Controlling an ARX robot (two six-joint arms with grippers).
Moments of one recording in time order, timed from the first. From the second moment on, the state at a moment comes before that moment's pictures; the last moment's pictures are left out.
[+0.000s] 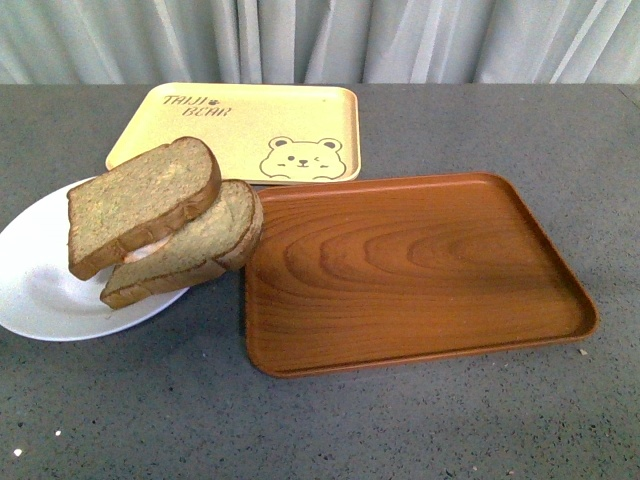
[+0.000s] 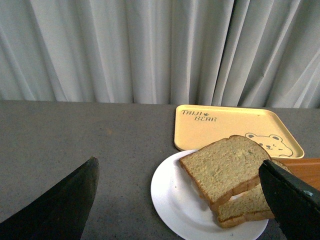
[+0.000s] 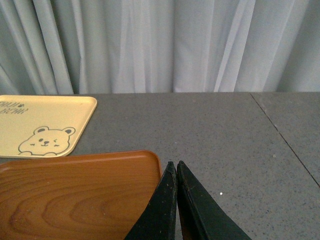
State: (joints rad) left arm 0.00 0.02 0.01 0.00 0.00 -0.01; right arm 0.18 1.18 0.11 1.04 0.18 0.01
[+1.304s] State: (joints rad) left arm 0.00 0.02 0.01 0.00 0.00 -0.01; right arm 0.00 0.34 0.02 0.34 0.00 0.01
